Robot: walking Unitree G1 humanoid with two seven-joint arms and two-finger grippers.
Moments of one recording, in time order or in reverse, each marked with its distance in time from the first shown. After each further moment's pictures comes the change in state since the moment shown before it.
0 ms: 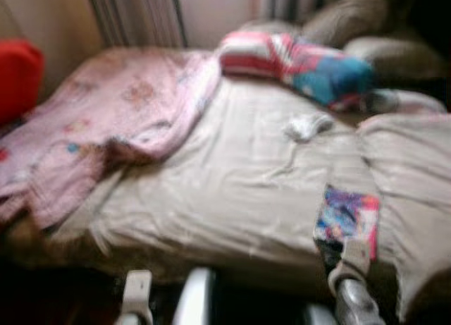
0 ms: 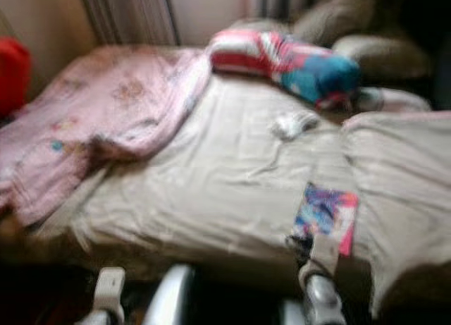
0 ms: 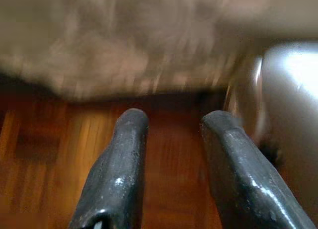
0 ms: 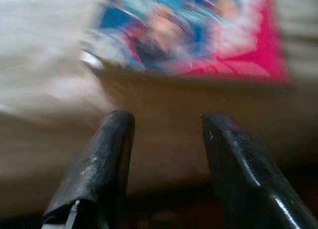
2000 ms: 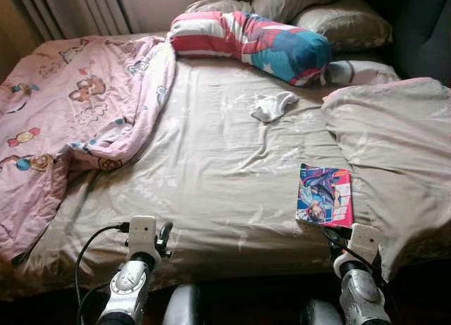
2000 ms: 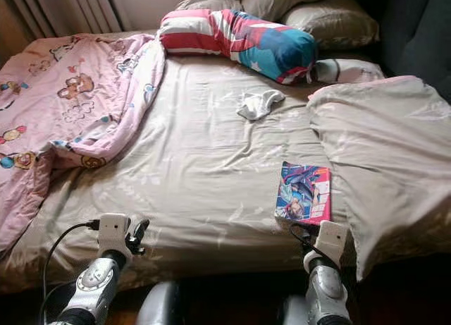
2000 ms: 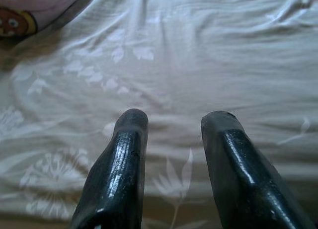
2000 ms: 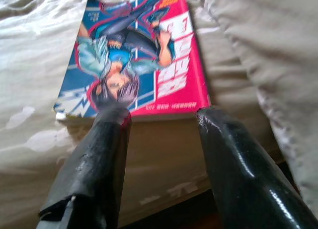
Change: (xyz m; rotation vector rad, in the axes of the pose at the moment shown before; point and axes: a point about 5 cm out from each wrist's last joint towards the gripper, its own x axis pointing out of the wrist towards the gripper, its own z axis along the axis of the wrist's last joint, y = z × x) left arm 0.004 -0.013 0.079 0.018 -0.432 -0.048; right arm 0.001 0.008 0.031 -0.014 -0.228 0.075
